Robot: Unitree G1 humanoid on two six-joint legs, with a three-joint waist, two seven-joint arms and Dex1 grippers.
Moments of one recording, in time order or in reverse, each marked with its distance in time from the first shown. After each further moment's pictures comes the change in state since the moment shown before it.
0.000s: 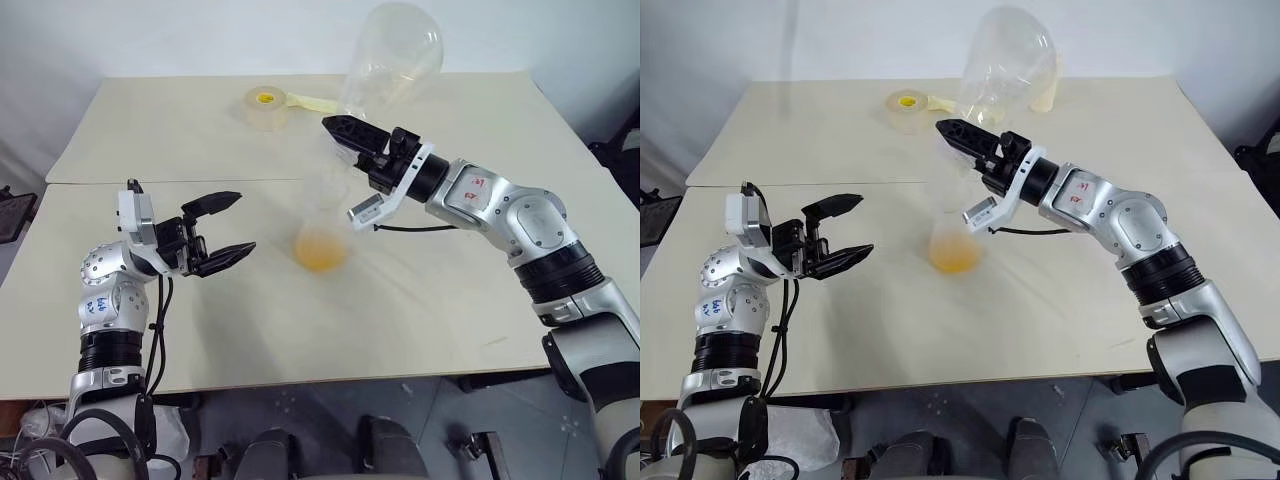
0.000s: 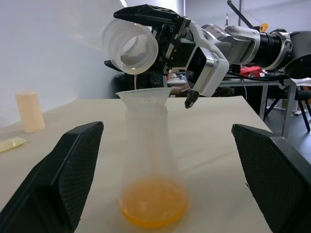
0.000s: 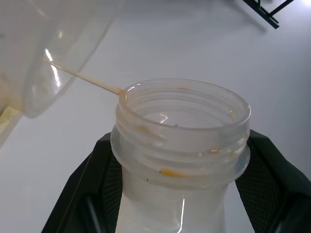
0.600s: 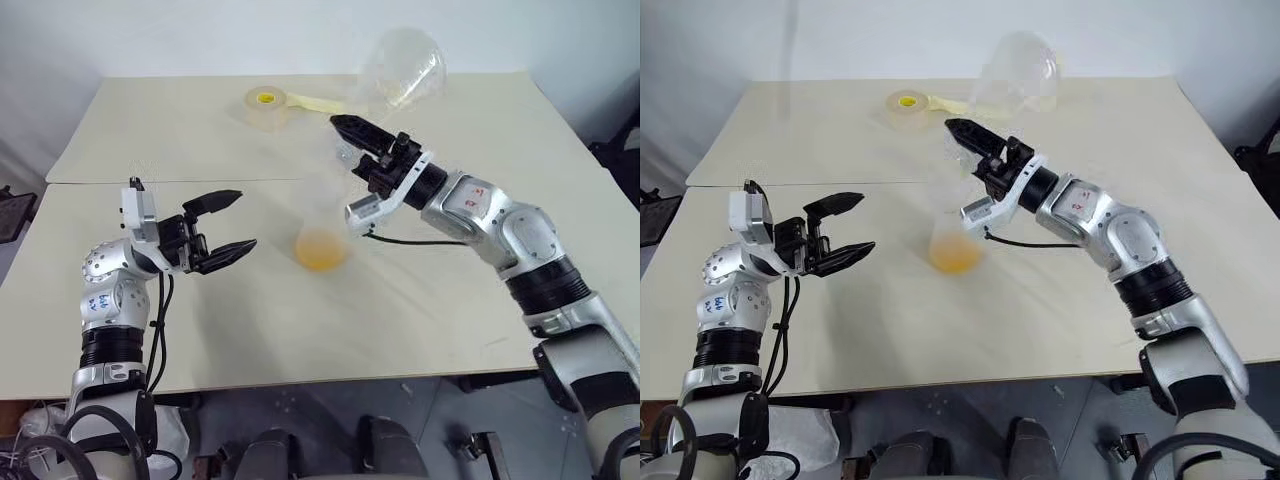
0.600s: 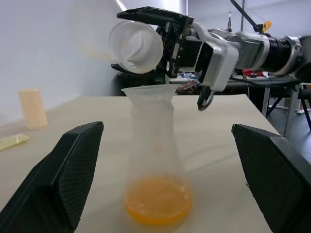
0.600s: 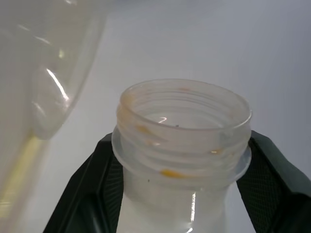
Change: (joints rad) left arm -0.022 0.000 -0.012 0.039 0.028 -0.011 0.011; right arm 0.150 0.105 -0.112 -0.051 0.341 0.157 0.218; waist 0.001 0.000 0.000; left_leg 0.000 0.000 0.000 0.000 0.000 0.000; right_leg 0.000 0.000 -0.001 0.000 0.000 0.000
